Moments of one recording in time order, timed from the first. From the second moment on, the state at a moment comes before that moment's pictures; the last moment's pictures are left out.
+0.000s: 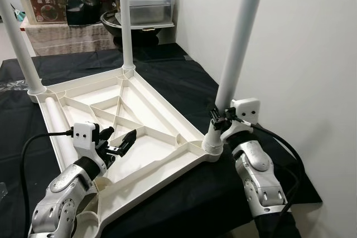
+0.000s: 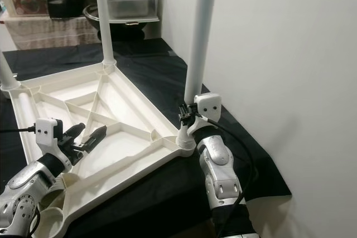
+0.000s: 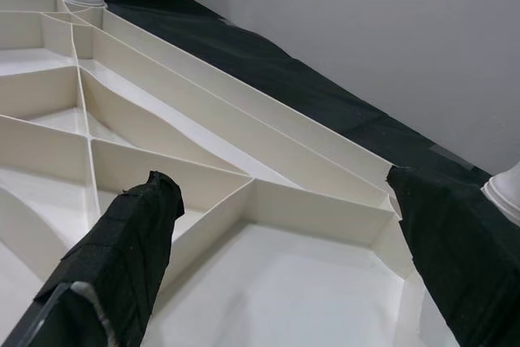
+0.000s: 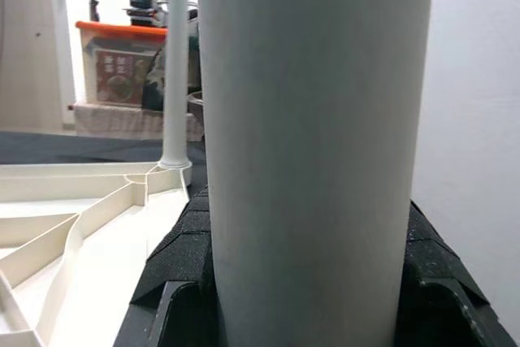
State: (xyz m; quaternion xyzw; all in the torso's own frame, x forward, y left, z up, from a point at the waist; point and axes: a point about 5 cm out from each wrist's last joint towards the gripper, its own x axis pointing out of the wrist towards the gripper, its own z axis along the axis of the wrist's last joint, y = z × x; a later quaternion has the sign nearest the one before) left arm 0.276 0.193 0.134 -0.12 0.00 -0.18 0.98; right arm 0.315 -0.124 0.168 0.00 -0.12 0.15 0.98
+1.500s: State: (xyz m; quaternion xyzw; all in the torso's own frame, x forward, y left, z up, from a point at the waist) left arm 0.276 0.193 0.134 -0.12 0.00 -0.18 0.98; right arm 0.310 -0.134 0.170 0.05 -0.12 0.12 0.98
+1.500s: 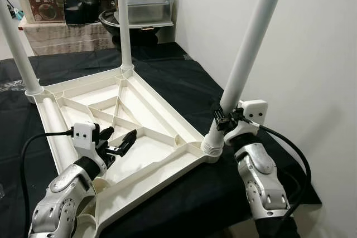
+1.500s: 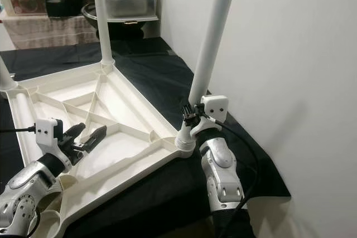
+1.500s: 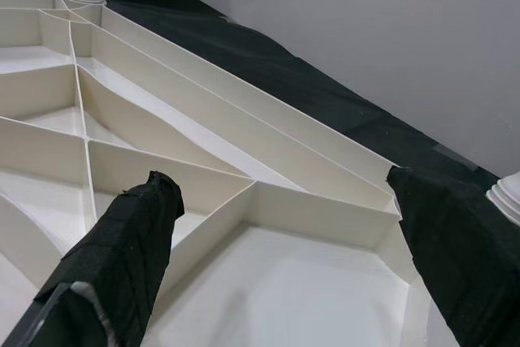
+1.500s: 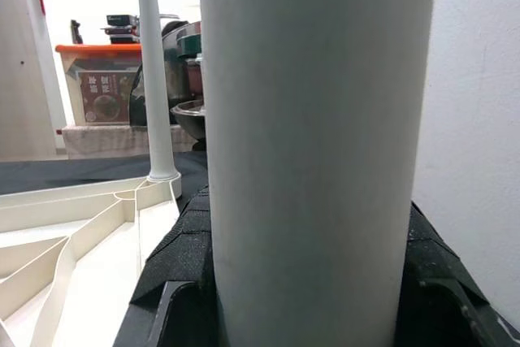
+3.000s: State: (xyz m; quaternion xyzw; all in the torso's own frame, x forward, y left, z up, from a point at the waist) left arm 0.279 0.191 0.135 -0.12 0.00 -0.19 0.98; right arm 0.305 -0.129 0.166 0.08 -0.13 0.13 0.98
